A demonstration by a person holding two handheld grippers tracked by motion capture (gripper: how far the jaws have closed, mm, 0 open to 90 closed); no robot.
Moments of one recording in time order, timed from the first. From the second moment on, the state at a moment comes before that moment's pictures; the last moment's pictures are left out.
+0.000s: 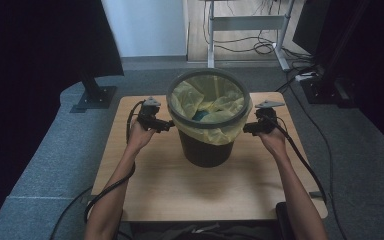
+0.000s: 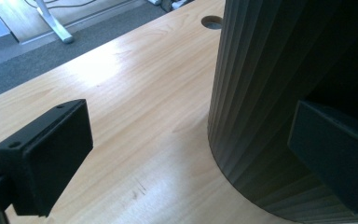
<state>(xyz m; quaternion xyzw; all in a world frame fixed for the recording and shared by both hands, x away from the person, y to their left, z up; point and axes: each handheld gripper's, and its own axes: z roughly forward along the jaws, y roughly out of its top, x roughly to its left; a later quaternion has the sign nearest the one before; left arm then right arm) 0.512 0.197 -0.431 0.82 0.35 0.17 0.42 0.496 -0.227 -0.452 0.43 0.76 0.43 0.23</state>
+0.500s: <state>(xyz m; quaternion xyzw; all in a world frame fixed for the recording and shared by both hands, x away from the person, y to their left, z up) 0.461 0.198 -0.434 0.83 0.33 0.16 0.43 0.446 -0.232 -0.453 0.42 0.77 0.44 0.22</state>
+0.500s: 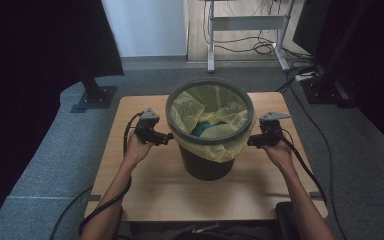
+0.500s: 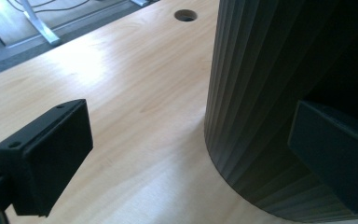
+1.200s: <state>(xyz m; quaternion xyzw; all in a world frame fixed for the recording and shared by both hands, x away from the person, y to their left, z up) 0.424 0.222 -0.447 0.84 0.33 0.15 0.40 0.408 -0.244 -0.461 0.41 0.78 0.42 0.24</state>
